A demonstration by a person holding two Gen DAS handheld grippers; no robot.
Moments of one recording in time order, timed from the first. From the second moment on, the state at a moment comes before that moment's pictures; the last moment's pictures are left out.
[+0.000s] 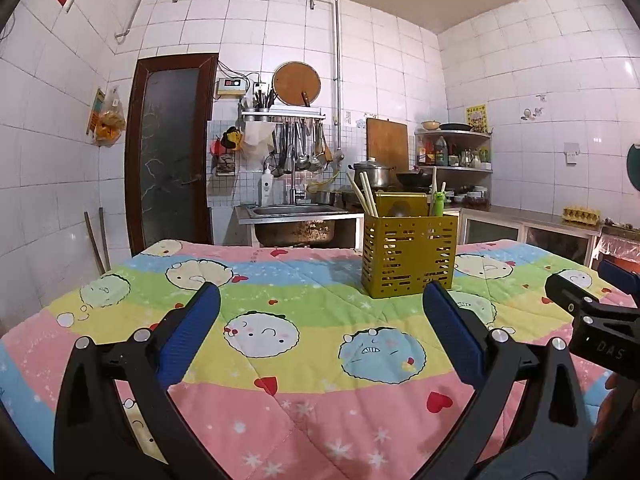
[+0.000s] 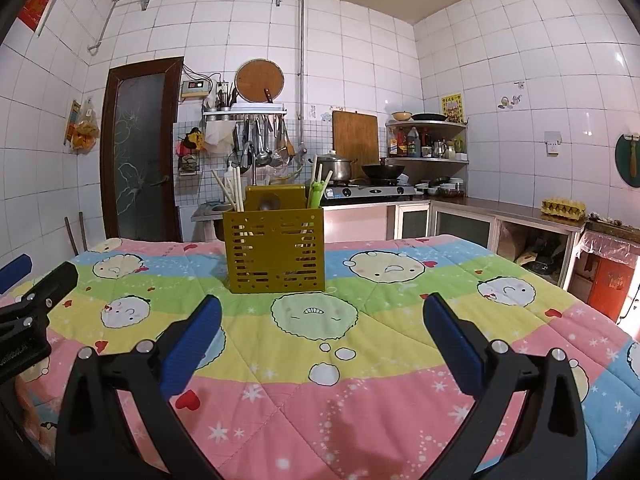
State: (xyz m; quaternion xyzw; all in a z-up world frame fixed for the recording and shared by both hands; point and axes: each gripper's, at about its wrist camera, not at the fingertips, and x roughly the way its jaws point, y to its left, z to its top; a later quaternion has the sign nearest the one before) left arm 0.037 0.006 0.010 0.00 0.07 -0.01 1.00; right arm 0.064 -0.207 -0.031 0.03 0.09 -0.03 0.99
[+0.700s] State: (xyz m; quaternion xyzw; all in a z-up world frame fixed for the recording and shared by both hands) left arm 0.033 0.002 0.010 0.01 0.07 0.00 1.00; right arm 0.063 -0.207 -0.030 0.03 0.09 -0.03 1.00
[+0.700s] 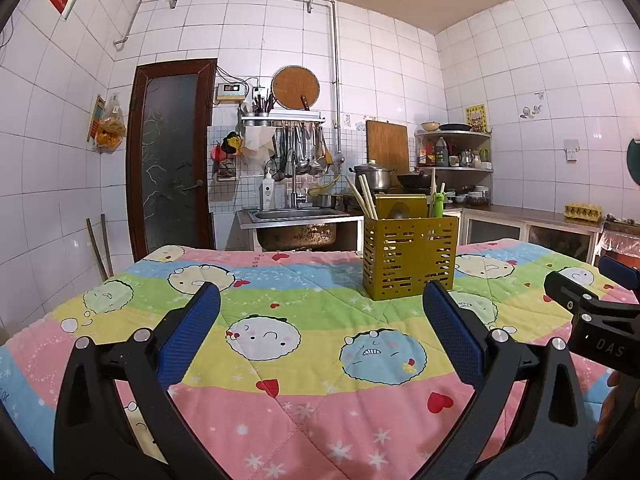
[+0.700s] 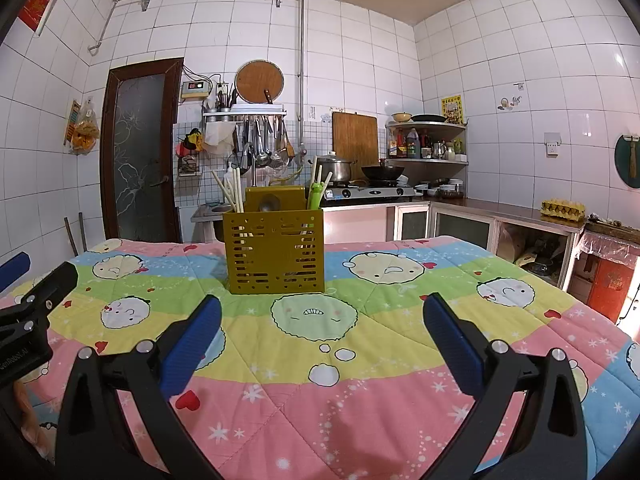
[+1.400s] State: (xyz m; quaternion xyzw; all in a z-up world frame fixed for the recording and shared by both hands) left arm 0.035 0.001 0.006 0.02 0.07 0.00 1.00; right arm 0.063 -0.208 -0.031 0.02 0.09 -0.03 1.00
